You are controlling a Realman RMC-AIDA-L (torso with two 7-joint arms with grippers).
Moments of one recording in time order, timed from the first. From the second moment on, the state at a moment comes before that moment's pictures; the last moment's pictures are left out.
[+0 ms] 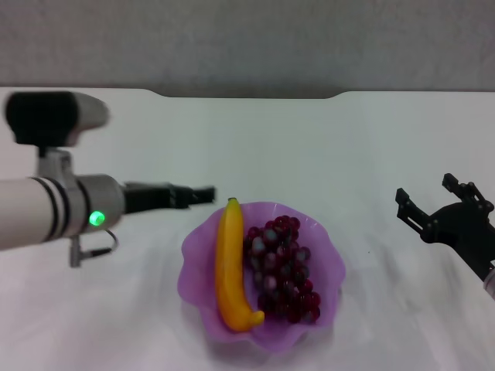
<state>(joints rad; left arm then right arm) -0.38 -2.04 -1.51 -1.20 2.21 -0.70 0.35 0.40 2.01 0.74 0.32 -2.41 -0.95 0.15</state>
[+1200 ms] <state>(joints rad) -0.45 -2.03 -0.97 -0.19 2.44 0.97 -0.43 0.42 2.01 0.73 0.28 -2.27 -0.94 -0.02</state>
